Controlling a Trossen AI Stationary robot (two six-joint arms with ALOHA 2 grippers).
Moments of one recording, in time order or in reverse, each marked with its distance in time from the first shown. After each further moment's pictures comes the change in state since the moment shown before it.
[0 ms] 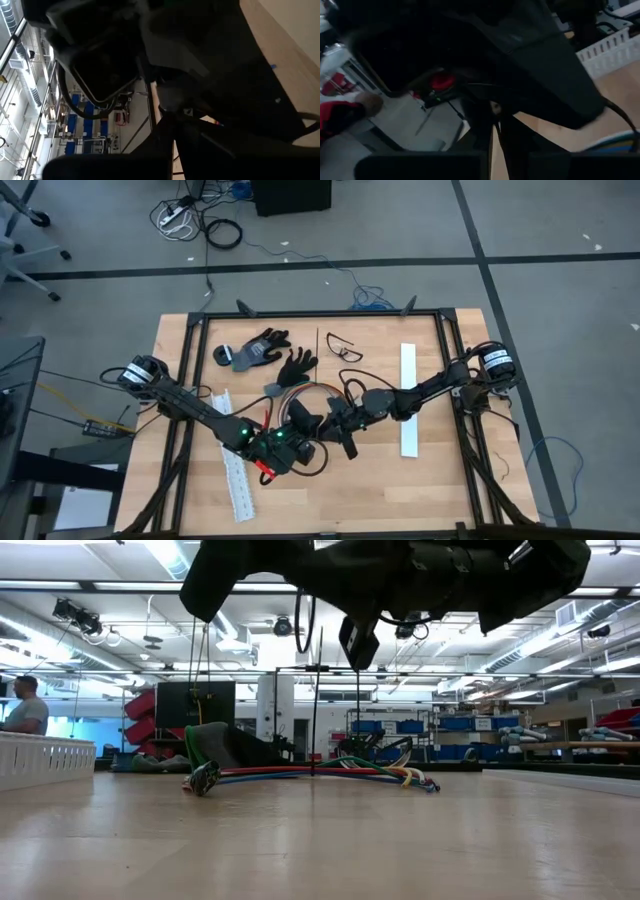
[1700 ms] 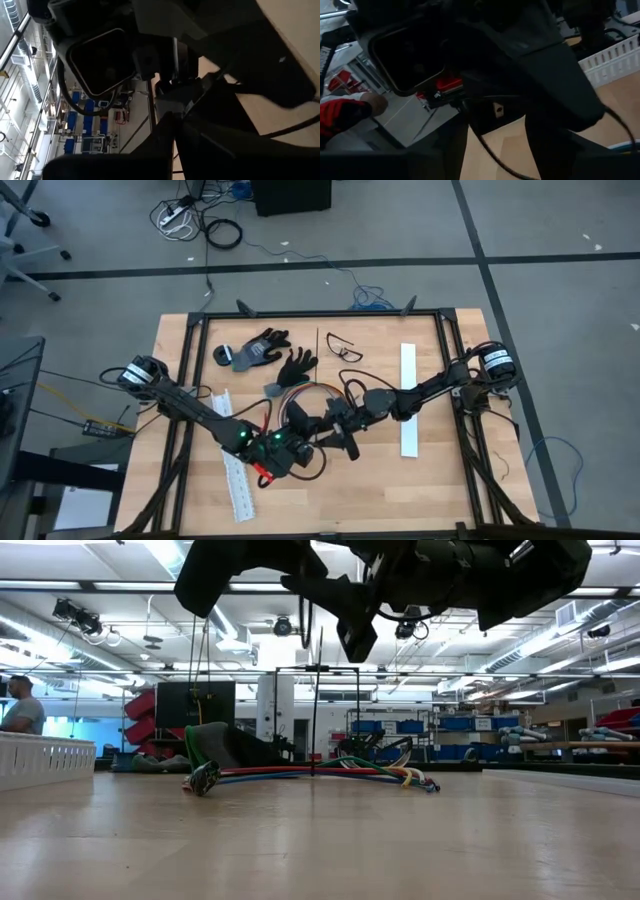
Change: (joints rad) left arm -0.018 0.000 0.000 -0.002 -0.028 -0.039; right arm 0.004 0.000 0.001 0.030 -0.027 -0.011
